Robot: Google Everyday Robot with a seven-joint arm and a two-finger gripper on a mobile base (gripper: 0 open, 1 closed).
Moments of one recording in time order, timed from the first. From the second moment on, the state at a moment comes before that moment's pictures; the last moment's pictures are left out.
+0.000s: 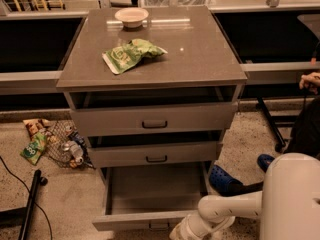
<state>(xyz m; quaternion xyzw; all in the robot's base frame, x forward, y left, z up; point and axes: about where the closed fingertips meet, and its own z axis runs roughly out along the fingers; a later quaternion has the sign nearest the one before) 0.355 -0.052 0.255 -0.54 0.78 0.31 0.10</state>
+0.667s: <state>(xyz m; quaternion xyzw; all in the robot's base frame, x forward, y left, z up) 0.376 -0.095 0.212 -0.53 0.79 0.29 0.09</state>
